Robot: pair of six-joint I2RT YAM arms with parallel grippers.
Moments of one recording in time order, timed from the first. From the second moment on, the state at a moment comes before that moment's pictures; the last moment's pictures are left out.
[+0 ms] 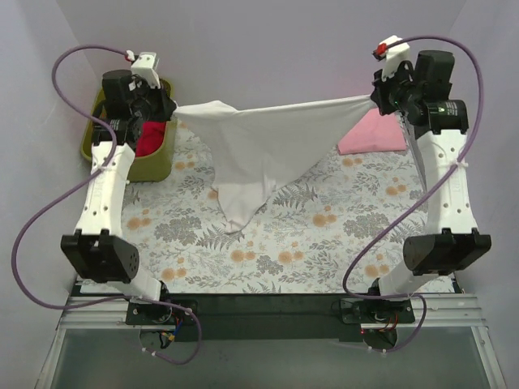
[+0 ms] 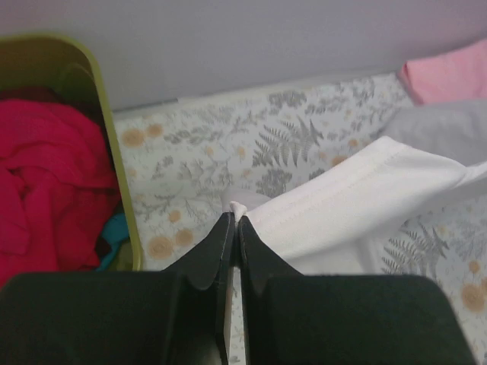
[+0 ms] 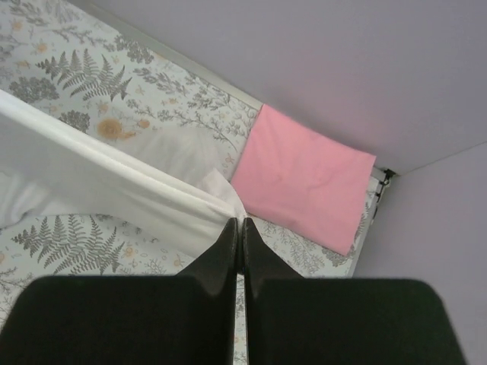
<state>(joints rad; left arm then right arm) -0.02 1.64 1.77 -0.55 0.32 -0.01 0.04 1.64 1.98 -0.80 -0.32 -0.40</state>
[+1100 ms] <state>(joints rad) -0.01 1.27 1.56 -0.42 0.25 0.09 0.04 1.32 1.57 -0.49 -0.29 -0.45</state>
